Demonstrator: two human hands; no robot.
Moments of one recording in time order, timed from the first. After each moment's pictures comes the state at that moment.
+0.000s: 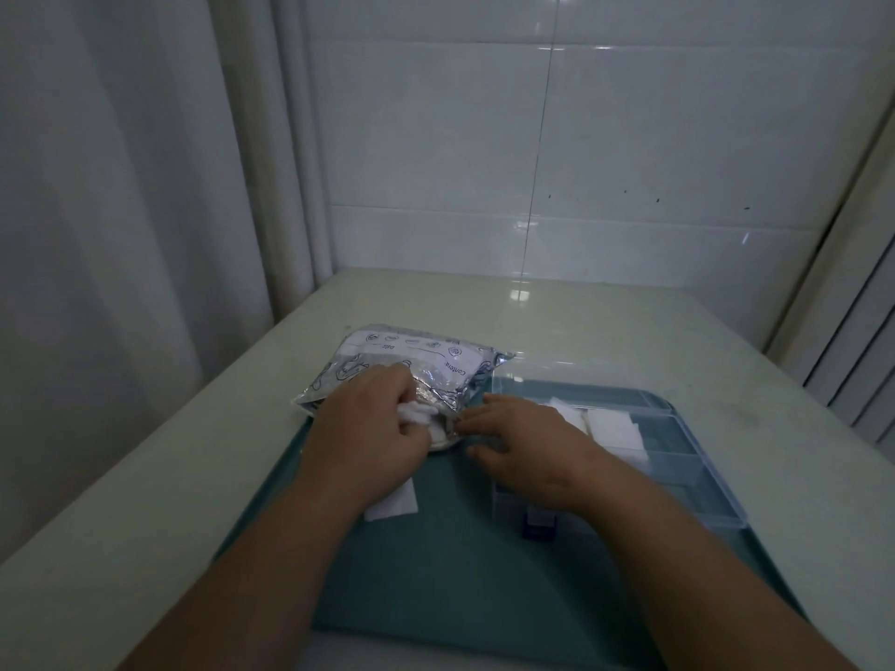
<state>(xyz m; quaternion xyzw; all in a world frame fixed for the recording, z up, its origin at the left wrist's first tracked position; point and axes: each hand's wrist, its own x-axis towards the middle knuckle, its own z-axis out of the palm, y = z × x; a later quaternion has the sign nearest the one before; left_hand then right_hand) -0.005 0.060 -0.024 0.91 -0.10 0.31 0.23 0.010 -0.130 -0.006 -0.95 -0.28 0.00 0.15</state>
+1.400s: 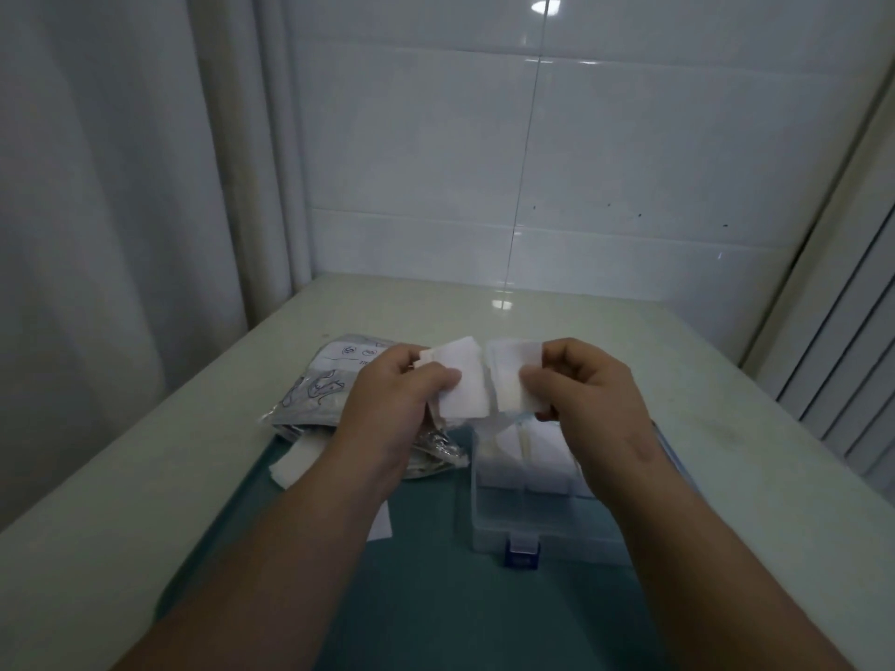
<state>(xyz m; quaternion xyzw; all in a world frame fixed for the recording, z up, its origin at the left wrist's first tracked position) 0.024 0.009 0.004 0.61 0.00 0.09 0.78 0.008 -0.158 0.025 -0.77 -0.08 -0.15 0.61</state>
